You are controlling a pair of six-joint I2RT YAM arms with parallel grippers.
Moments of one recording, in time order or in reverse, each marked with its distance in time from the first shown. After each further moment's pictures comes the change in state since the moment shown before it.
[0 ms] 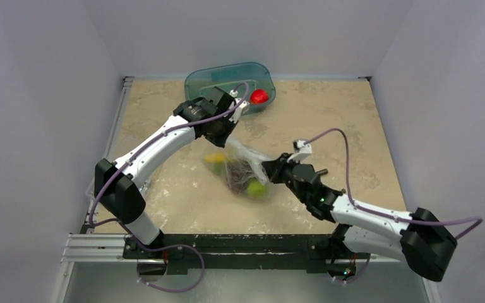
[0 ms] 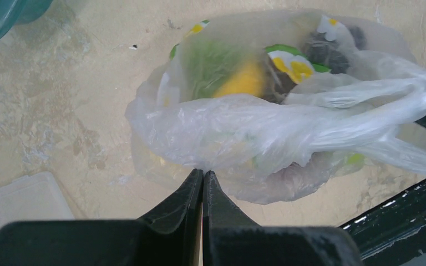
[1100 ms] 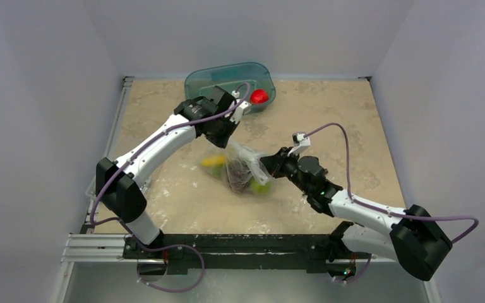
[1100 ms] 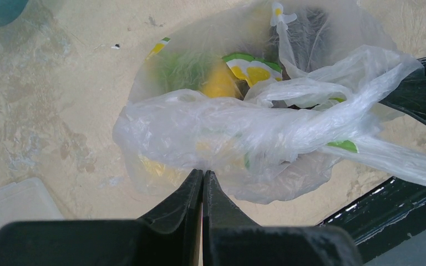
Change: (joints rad) left arm -0.002 0.005 0.010 -0.019 0.046 0.009; right arm -0.137 -0.006 -0.092 0.172 -0.207 0.042
